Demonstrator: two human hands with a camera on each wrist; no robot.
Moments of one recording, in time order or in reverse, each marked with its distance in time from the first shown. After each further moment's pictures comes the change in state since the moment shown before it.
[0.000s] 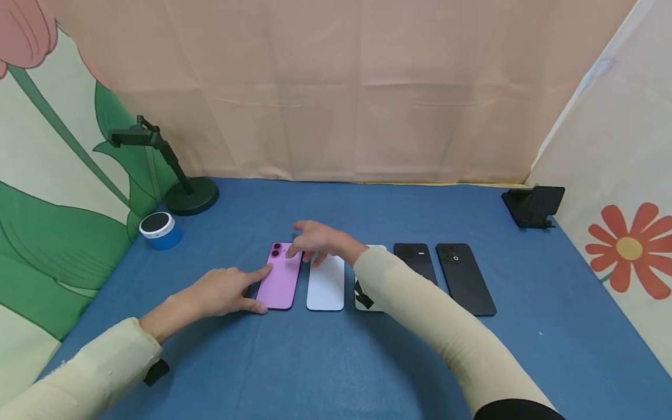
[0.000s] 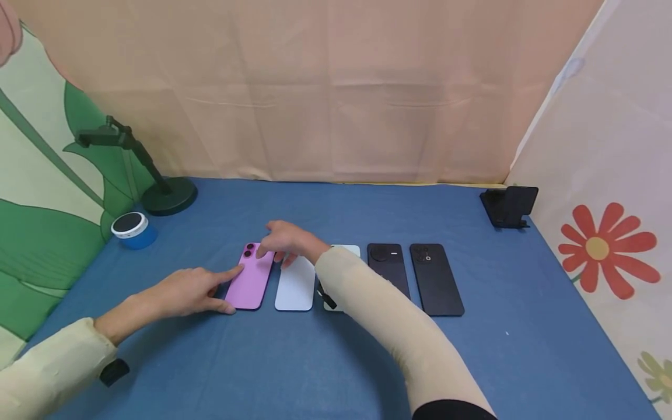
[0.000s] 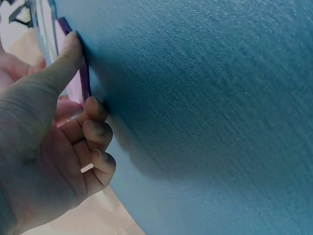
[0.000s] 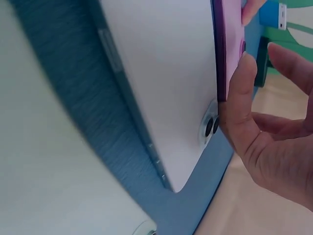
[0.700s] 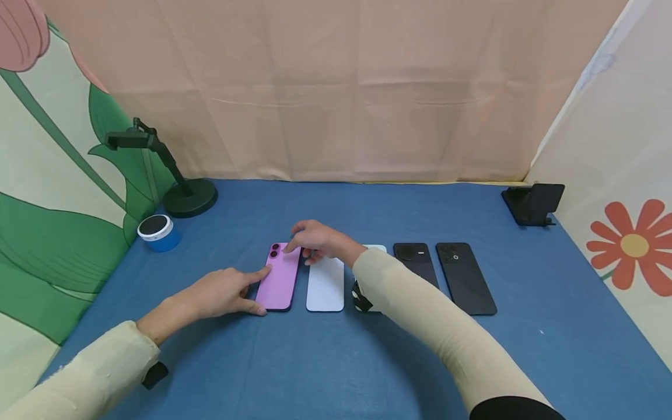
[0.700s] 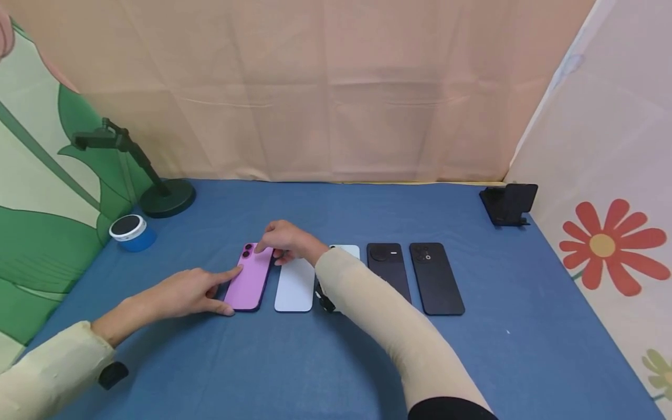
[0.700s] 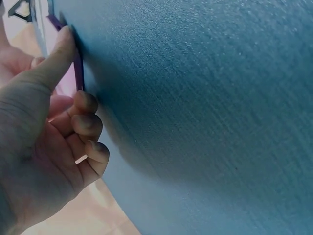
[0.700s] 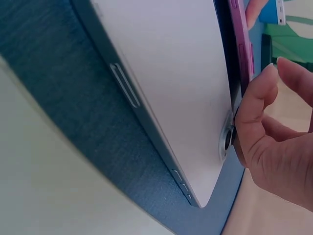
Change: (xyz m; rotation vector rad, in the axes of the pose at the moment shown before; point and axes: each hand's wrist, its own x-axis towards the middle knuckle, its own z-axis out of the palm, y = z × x) left_hand 0.001 -0.008 0.000 -0.052 -0.004 0.021; right_hand 0.011 0.008 0.002 0.228 0.019 0.022
